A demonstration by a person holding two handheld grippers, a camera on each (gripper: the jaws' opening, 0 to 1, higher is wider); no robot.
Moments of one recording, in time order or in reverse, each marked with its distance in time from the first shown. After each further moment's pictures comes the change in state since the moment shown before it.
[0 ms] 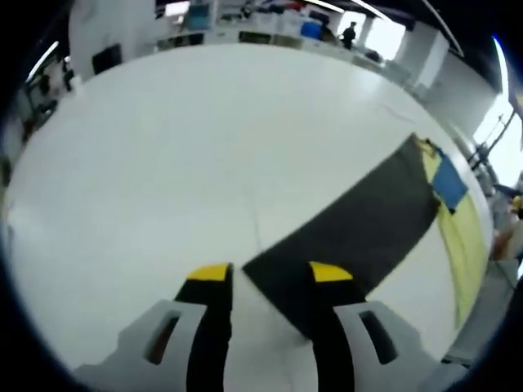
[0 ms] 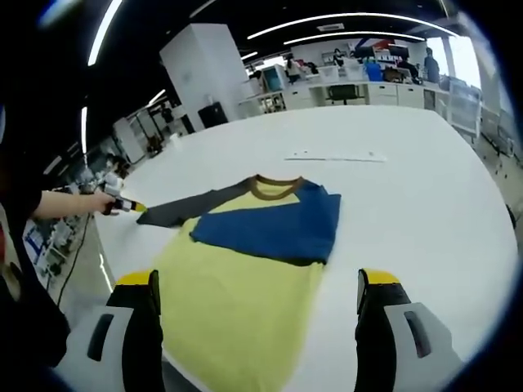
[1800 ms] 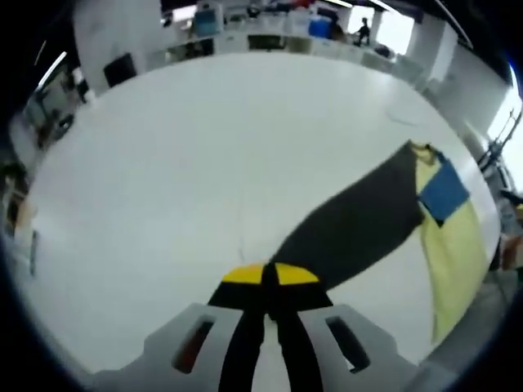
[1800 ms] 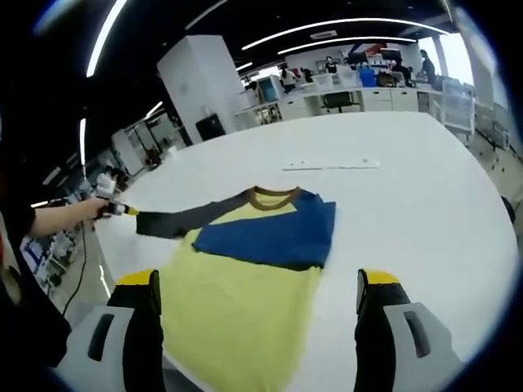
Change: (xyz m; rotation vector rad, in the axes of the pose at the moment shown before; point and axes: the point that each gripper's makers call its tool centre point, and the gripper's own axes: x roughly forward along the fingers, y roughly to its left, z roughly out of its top) left arm -0.062 -0.039 0.031 -0.005 0.003 0.095; right arm -0.020 0.000 0.005 0.027 -0.060 -0.010
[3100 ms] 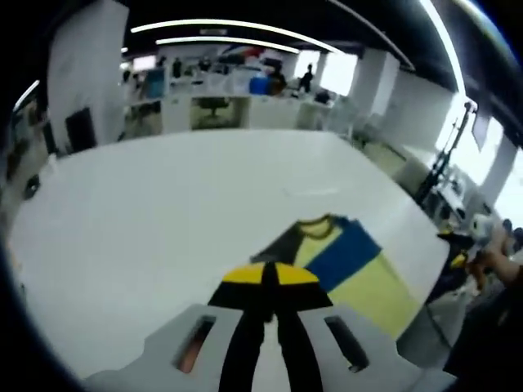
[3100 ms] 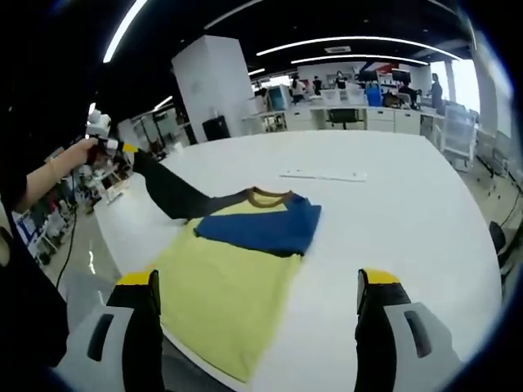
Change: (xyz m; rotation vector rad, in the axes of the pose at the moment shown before) left arm -0.125 -0.193 0.131 0.106 -0.287 -0.258; right arm -0.064 -0.008 -0.013 -0.112 -0.034 -0.022
